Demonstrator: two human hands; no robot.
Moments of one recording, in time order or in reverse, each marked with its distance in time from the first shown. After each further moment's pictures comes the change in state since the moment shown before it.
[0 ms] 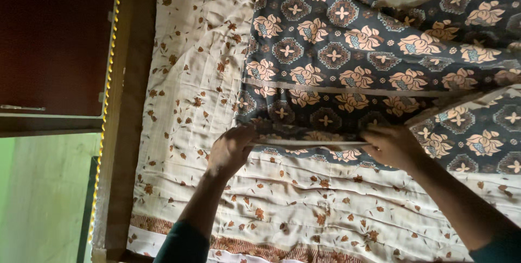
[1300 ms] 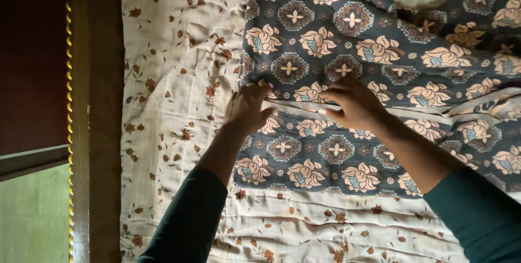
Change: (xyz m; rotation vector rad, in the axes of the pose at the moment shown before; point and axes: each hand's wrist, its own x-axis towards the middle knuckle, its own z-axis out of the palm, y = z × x) left_hand 0.180 -0.099 0.071 0.108 -0.020 0.137; right_hand 0.206 0.026 0.032 0.078 0.044 -0.044
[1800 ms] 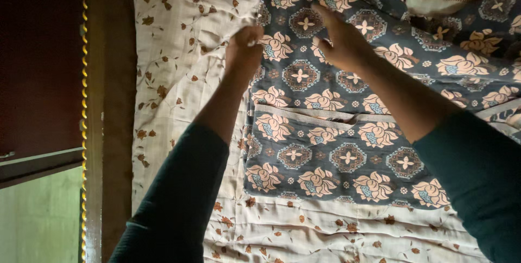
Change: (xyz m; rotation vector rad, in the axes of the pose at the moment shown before) left_hand 0.121 -0.065 -0.010 -0.556 0.187 -0.426; right_hand 0.137 0.053 -0.016 0.256 0.118 0.207
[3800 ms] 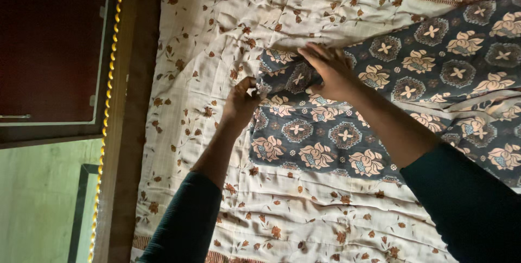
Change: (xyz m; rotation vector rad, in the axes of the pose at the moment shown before) left_hand -0.184 -0.010 -0.045 -0.355 -0.150 -0.287; right_hand -0.081 -0.117 0.014 -0.242 -0.178 -0.035
